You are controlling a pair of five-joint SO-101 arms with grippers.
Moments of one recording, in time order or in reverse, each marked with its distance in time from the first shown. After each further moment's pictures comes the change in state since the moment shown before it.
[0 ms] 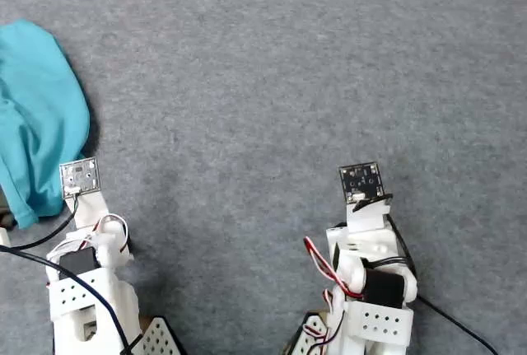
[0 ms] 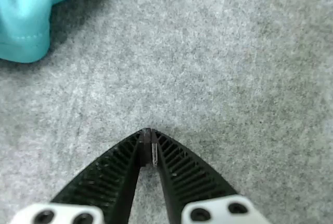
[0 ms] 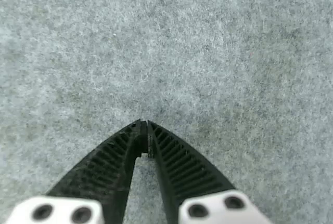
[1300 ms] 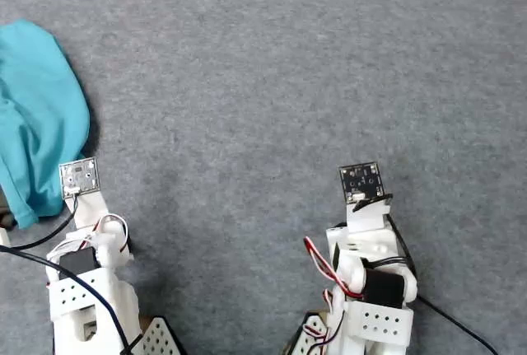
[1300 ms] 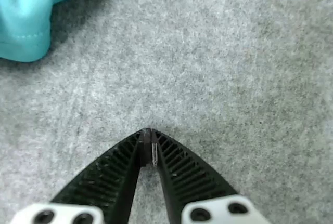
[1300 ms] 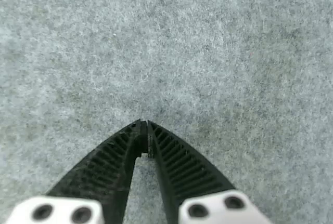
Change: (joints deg) left arm 0.0 0.0 0.0 0.2 0.4; right arm 0.0 0.0 0.0 0.0 0.0
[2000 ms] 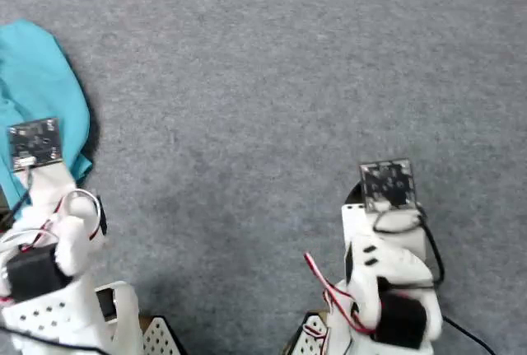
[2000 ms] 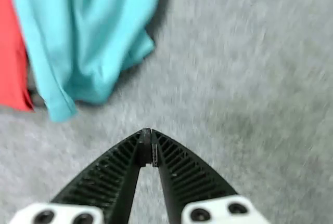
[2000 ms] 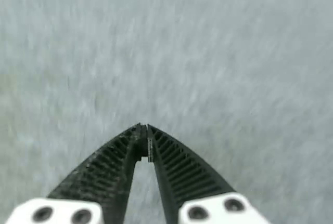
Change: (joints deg) left arm 0.0 -0.2 -46.3 34.3 0.0; right arm 0.1 0.0 -28.2 0.0 -0.1
